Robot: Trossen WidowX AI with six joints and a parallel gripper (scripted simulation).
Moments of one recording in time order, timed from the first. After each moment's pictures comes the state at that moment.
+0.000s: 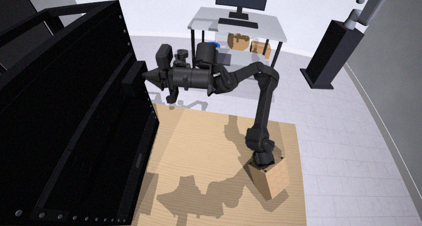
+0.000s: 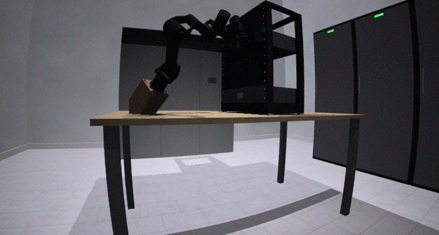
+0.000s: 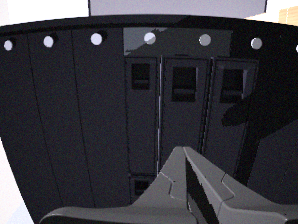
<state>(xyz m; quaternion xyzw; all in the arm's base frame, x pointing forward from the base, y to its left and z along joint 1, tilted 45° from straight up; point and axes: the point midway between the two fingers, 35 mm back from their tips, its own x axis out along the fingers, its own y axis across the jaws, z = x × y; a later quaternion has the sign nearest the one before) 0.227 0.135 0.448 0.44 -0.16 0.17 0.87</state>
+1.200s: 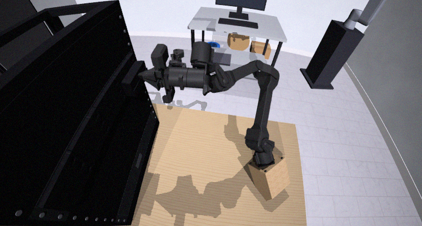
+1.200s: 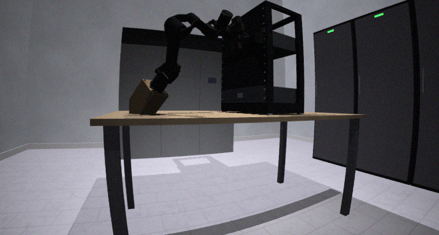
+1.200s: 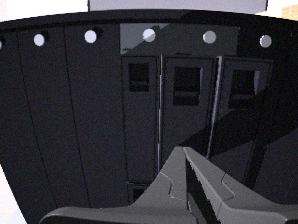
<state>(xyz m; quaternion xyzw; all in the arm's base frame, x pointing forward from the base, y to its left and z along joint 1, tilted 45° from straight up) 0.238 0.137 0.453 0.44 -0.16 0.17 0.87</state>
